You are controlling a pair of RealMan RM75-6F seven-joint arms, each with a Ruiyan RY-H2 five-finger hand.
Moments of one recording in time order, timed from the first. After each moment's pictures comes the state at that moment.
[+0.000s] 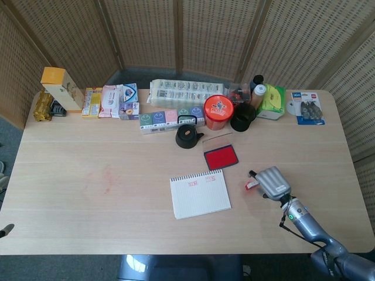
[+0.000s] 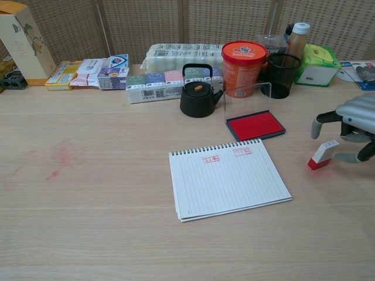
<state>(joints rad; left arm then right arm) 0.03 -0.85 0.04 -1.82 1.54 1.51 -0.03 0.52 -1.51 0.01 -1.09 -1.62 1.04 -0.01</state>
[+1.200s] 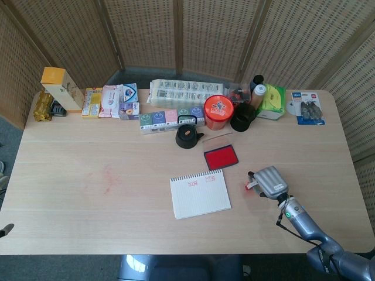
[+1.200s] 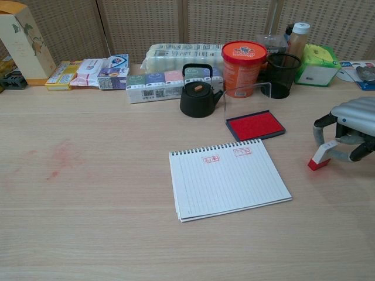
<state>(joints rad) 0.02 -0.85 0.04 -1.82 1.53 1.51 -0.03 0.54 -1.53 0.00 -1.08 -1.56 1.01 0.03</state>
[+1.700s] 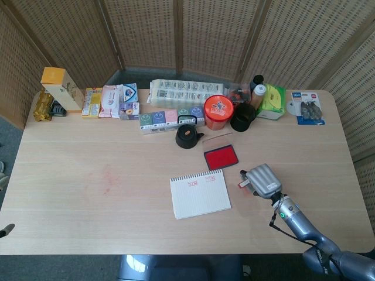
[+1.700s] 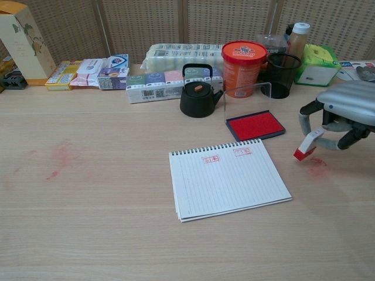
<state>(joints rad) 0.02 -0.85 0.04 -1.82 1.53 1.50 -0.04 0.57 -1.45 0.04 -1.30 -1.52 1.01 -0.15</state>
